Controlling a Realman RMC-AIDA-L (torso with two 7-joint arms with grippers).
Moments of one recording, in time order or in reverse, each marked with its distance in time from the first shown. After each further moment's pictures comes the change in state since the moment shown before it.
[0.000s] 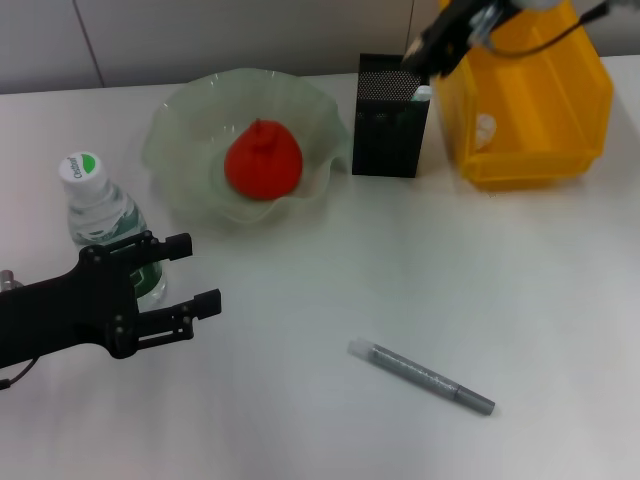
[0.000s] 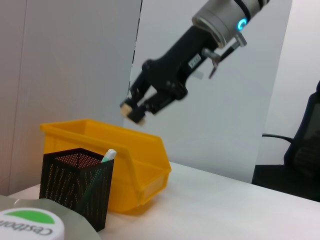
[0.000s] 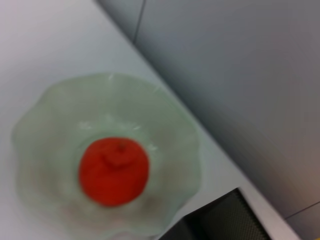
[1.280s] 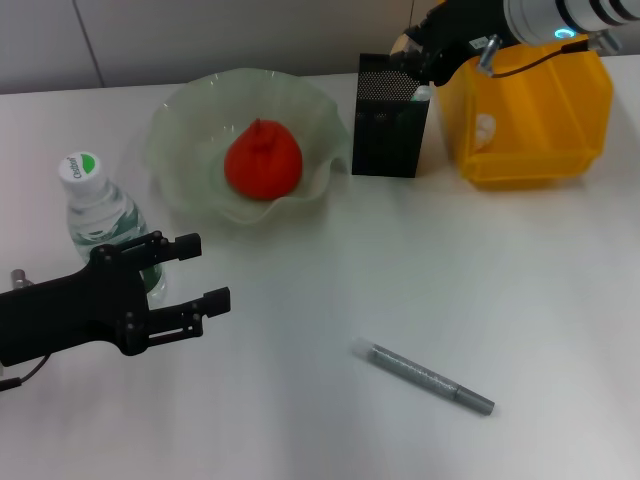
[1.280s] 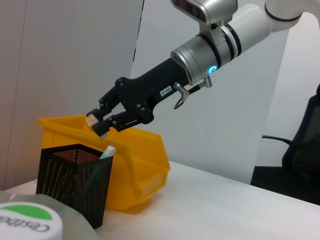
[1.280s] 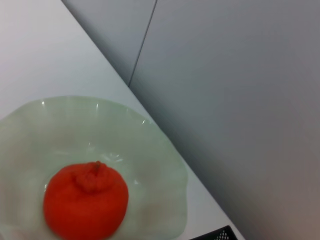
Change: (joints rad) left arm -0.017 -0.001 0.005 -0.027 0.002 -0.019 -0.011; right arm -0.106 -0.003 0.110 0.315 0.279 0.443 -0.502
